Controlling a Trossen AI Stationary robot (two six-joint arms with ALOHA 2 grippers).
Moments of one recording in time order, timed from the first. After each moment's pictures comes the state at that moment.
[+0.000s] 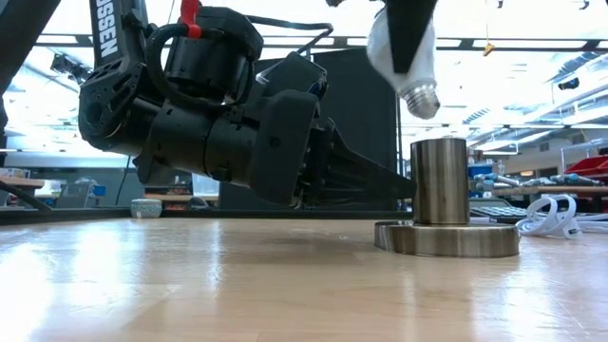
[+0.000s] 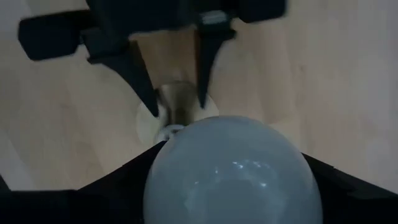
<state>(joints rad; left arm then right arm) -0.27 2.20 0.89 1.13 -0.20 -0.03 0.31 2.04 1.96 -1.45 0.10 0.57</state>
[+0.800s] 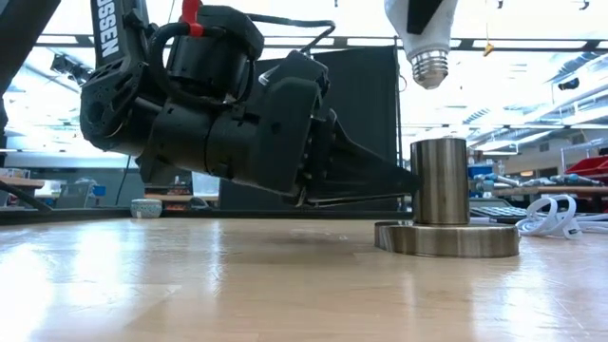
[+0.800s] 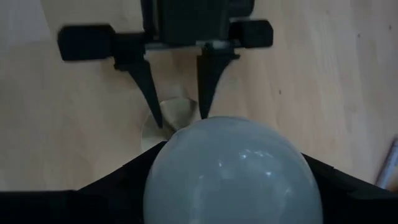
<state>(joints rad) -0.27 2.20 0.90 1.13 -0.17 -0.08 0.47 2.02 1.99 -1.46 0.35 0.68</state>
